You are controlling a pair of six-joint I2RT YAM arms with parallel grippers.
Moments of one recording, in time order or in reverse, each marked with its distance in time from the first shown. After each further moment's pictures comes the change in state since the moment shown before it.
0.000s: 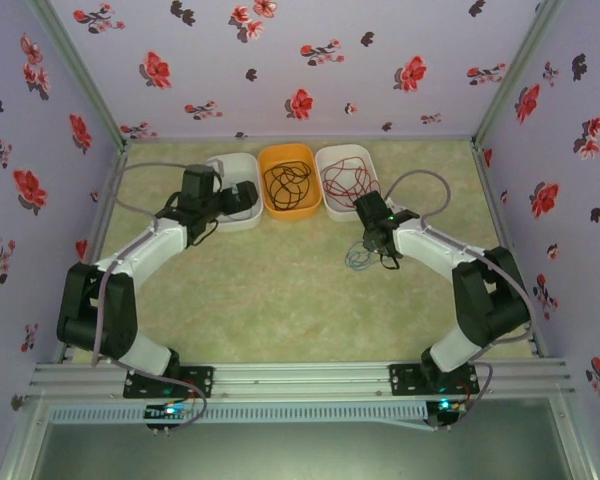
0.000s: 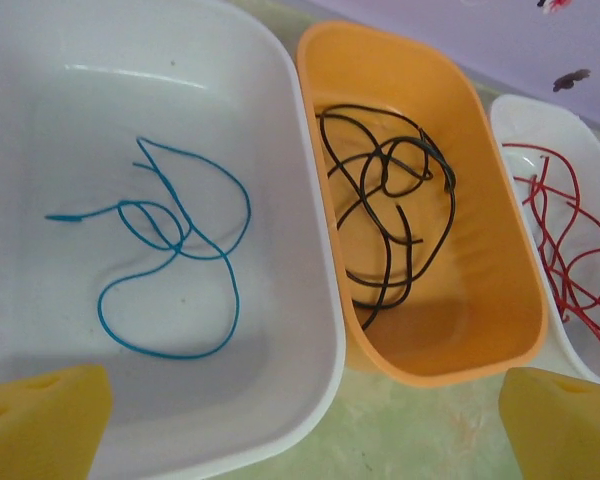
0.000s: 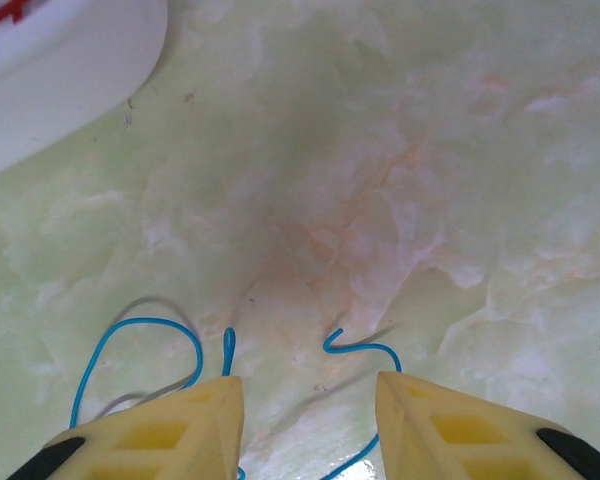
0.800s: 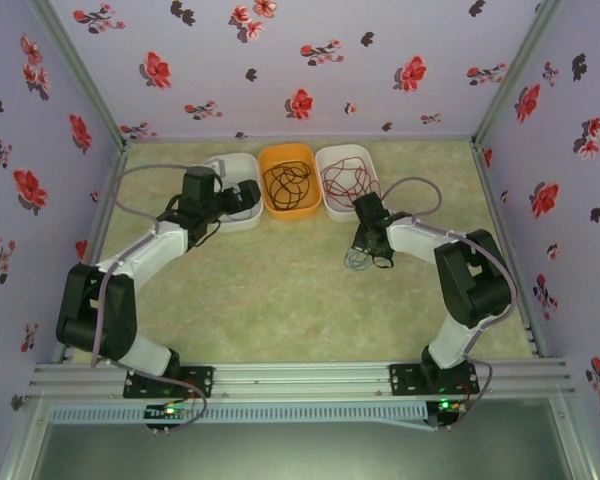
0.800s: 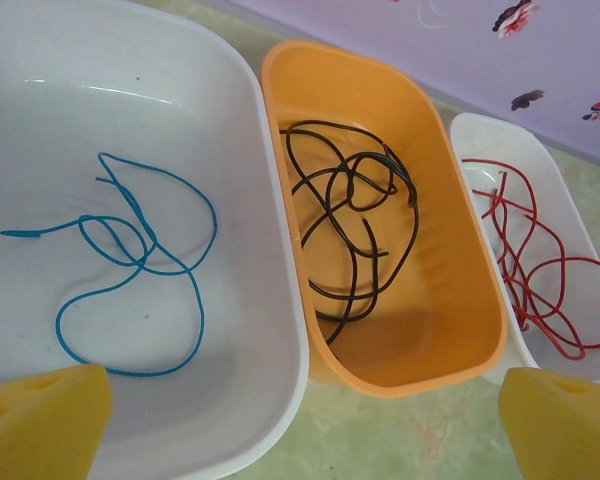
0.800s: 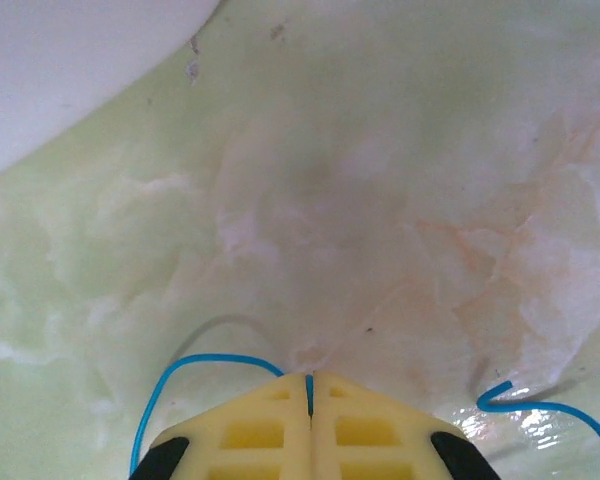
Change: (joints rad) left arm -0.008 -0.010 -0.021 0.073 0.025 -0.025; right arm -0.033 0.110 -0.024 0.184 -0.189 0.014
